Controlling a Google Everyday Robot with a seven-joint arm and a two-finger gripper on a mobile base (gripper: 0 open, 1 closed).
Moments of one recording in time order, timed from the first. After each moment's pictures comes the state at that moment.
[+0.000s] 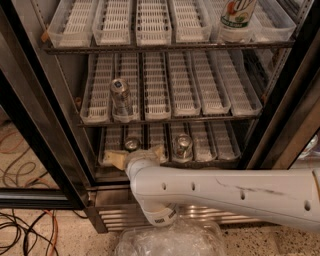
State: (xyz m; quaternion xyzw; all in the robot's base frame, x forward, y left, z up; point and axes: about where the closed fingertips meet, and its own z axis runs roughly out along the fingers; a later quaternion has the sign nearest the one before) arm 0.579 0.074 0.687 -0.06 0.85 0.12 0.52
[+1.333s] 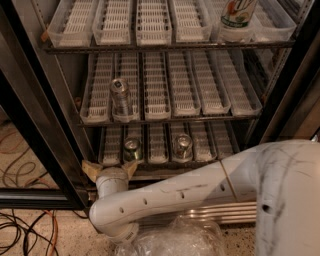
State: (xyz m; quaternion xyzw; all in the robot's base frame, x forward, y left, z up) arm 0.582 0.159 0.622 0.00 0.82 0.14 0.56
